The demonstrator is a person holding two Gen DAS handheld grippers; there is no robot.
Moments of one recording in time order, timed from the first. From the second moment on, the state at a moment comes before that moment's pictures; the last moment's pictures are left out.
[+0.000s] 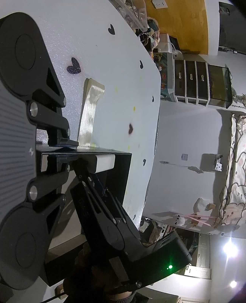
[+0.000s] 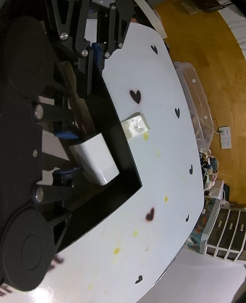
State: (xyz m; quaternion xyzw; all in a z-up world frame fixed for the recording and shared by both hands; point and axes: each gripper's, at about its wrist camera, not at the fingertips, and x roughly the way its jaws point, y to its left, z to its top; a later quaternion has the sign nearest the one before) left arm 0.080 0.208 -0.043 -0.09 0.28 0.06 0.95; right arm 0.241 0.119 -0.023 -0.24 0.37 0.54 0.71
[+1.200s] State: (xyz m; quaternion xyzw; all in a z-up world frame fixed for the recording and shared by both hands) left arm 0.087 0.198 -0.038 -0.07 0.30 0.09 0.95; right arm 0.183 -0.039 0.039 -0.08 0.25 0.42 0.87
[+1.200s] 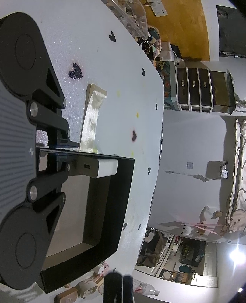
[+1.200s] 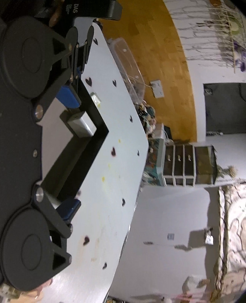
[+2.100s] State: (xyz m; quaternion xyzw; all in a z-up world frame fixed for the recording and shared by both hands) left arm 0.086 0.196 -0.037 -0.08 0.30 0.10 0.94; right arm 0.163 -0.195 -0.040 -0.01 0.30 0.12 0.95
